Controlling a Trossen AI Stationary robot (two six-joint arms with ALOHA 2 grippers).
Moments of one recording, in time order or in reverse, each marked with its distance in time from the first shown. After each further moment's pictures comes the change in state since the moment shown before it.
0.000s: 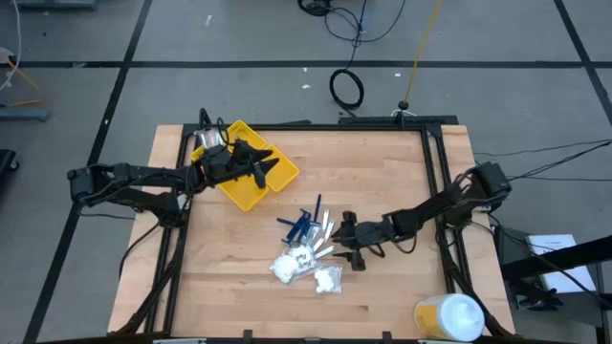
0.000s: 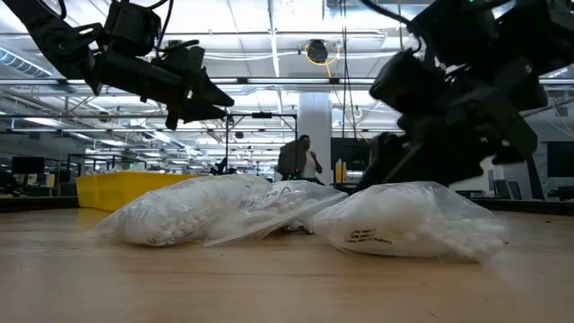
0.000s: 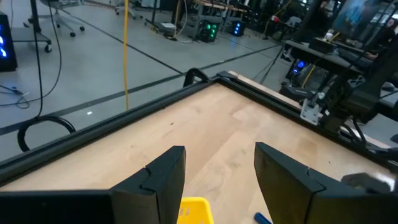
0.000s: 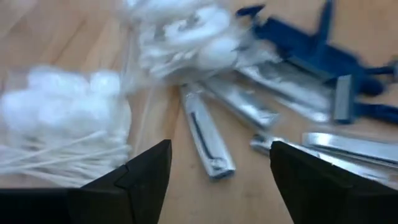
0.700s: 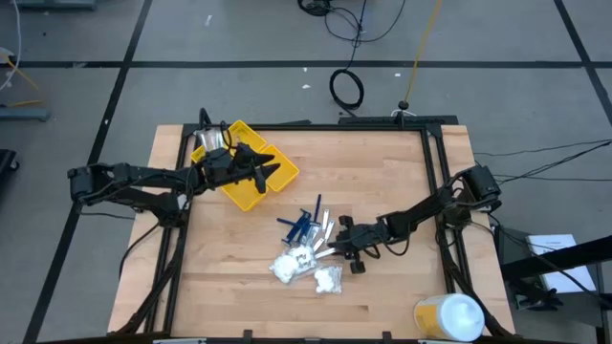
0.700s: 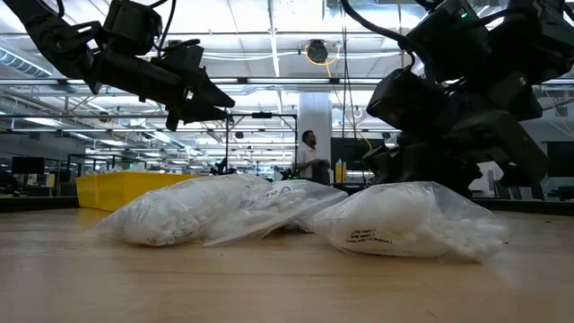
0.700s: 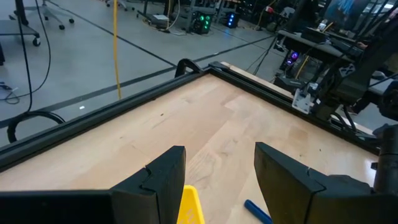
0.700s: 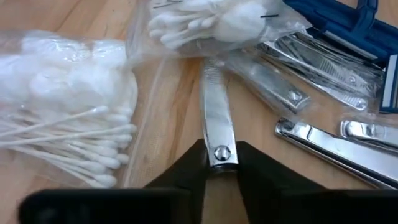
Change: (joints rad) left arm -0.036 0.000 0.000 -0.023 0.000 -0.001; right arm -0.011 0.070 0.020 0.001 -0.061 -0.034
